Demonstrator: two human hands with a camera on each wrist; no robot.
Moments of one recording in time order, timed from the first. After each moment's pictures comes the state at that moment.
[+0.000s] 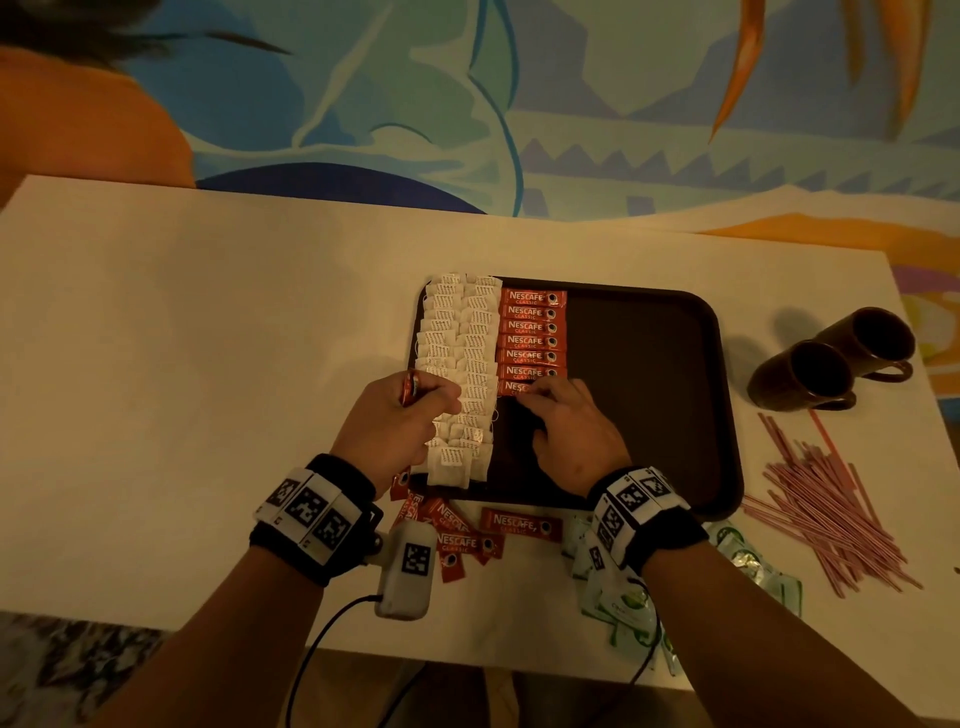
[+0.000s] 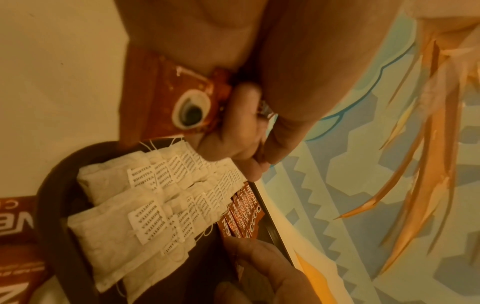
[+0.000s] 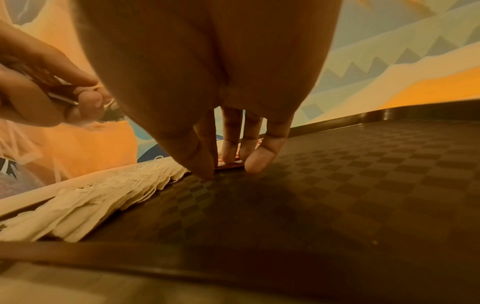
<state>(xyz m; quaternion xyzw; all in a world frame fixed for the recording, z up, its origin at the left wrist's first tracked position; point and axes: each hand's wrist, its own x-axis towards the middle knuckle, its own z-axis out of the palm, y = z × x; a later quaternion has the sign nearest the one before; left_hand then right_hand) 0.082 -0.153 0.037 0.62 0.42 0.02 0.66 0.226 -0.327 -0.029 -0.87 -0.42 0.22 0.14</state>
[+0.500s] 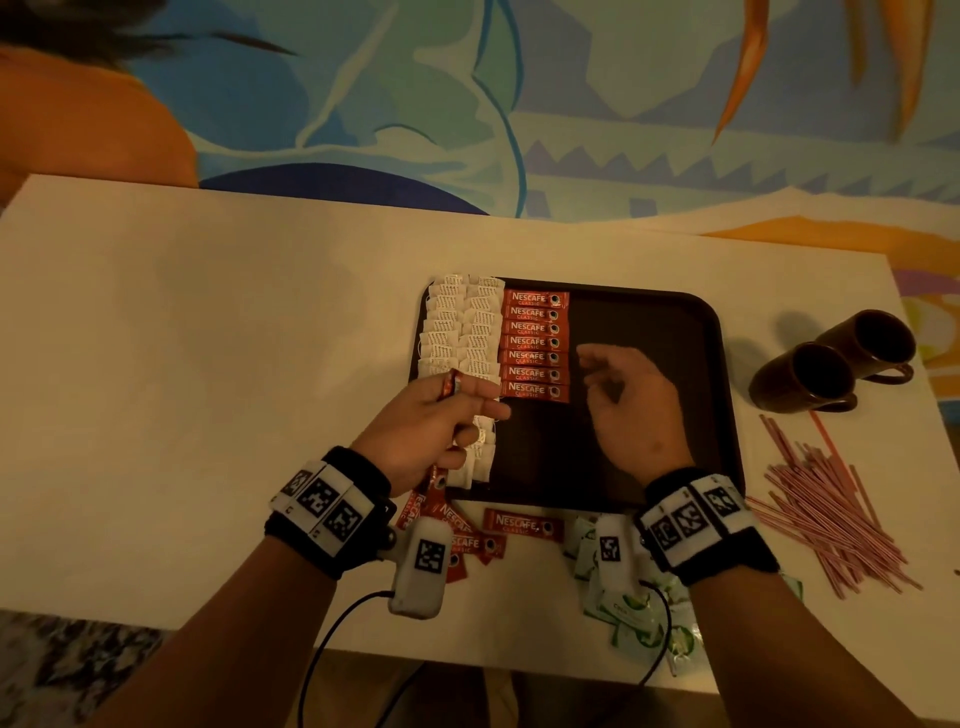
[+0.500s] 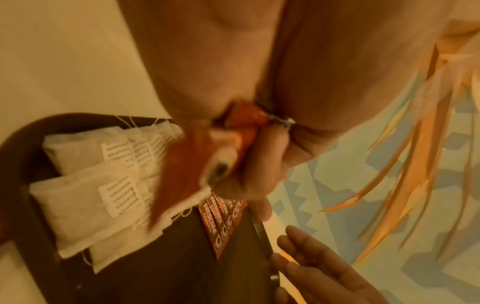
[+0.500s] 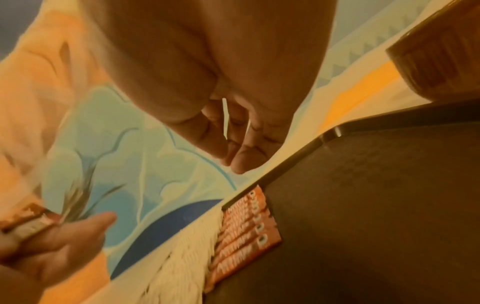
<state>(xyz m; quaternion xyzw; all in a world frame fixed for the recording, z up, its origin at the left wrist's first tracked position) 0.096 -0.164 0.046 0.55 0.35 -0.07 0.76 0.243 -0.345 0.021 -0.88 -0.22 0.18 0.39</state>
